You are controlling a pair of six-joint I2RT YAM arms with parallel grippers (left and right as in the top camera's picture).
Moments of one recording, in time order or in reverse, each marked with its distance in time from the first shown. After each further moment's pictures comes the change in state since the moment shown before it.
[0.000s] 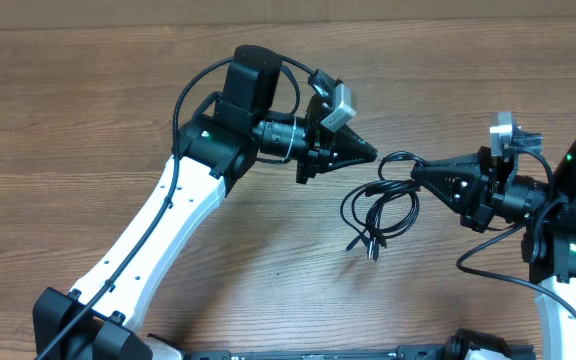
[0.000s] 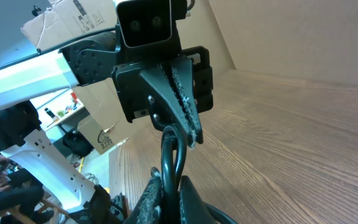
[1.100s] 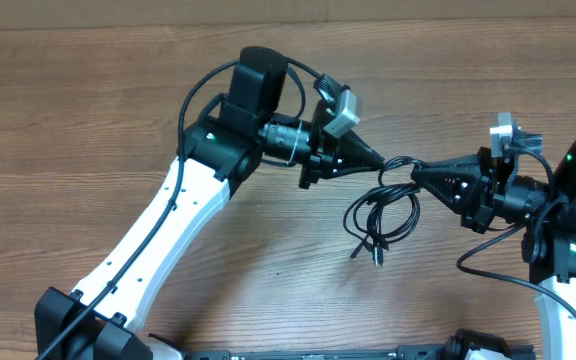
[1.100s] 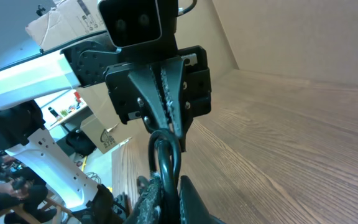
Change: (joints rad) left arm -0.027 0.000 0.000 0.026 0.074 -0.003; right arm 0.000 0.000 0.000 0.000 -0.013 0.000
